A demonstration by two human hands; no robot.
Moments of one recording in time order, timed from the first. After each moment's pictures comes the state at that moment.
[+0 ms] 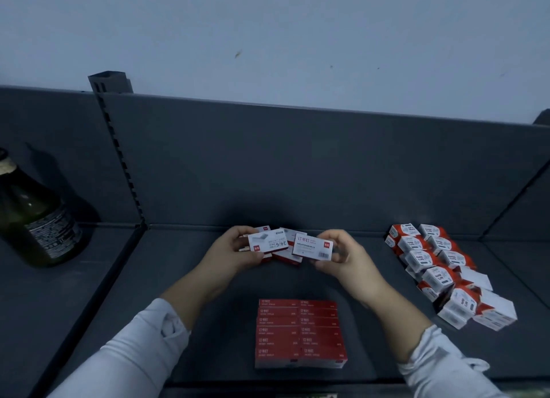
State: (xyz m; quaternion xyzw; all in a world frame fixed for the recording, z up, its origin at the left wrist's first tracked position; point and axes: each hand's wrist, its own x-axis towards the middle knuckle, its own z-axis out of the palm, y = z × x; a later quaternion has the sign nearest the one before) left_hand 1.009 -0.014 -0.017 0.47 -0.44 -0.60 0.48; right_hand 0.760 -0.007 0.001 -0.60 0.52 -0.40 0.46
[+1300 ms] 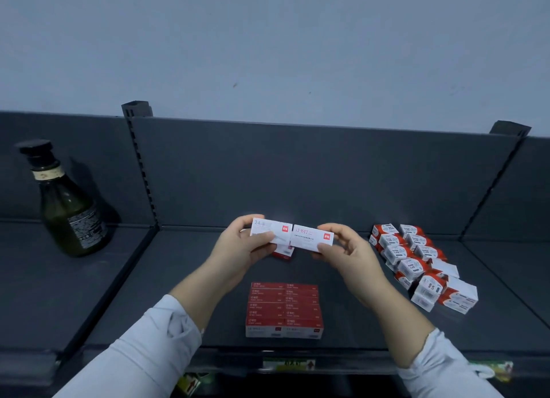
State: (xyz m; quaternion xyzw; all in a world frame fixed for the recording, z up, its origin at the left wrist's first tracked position) left_hand 0.957 0.061 0.053 0.41 -0.37 -0.61 0.57; right_hand 0.744 0.068 0.048 -0.57 0.47 -0.49 0.46
